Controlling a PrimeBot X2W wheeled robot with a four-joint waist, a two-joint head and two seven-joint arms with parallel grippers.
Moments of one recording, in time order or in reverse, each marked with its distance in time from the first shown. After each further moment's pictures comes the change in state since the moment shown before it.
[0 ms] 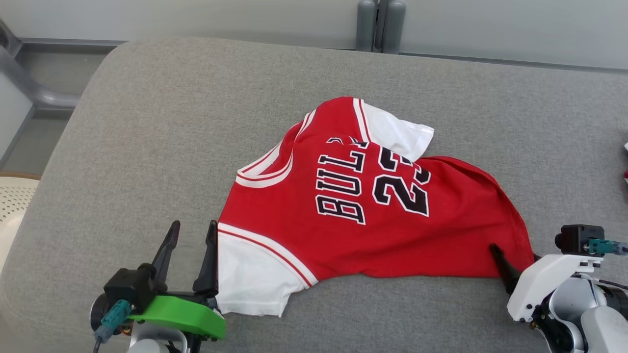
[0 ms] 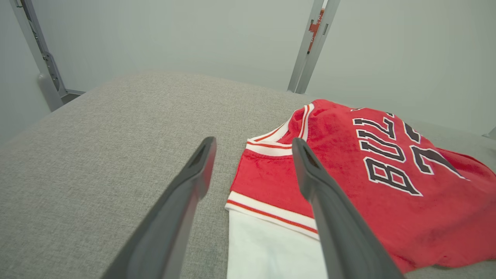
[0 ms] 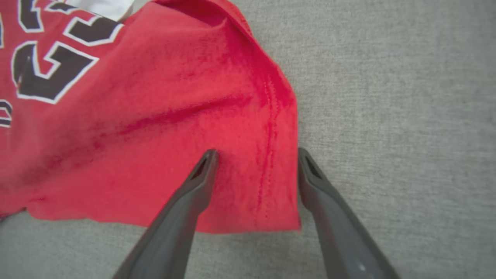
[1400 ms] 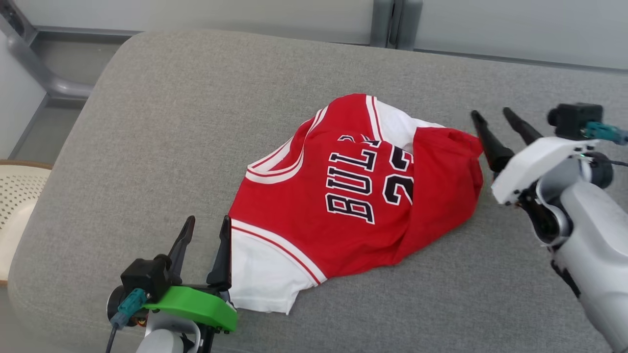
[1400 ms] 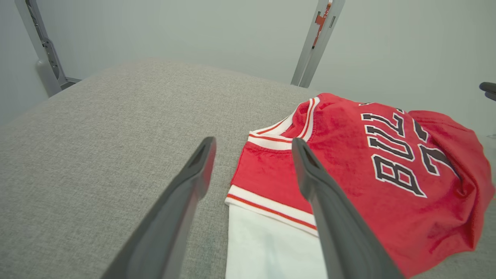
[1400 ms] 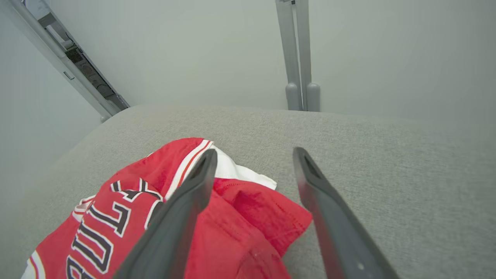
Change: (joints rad) left arm -0.058 -0.054 0.013 0.091 0.026 -0.035 0.000; right arm -0.553 -0.175 0.448 0.351 0.296 0.000 -0.381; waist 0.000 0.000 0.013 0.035
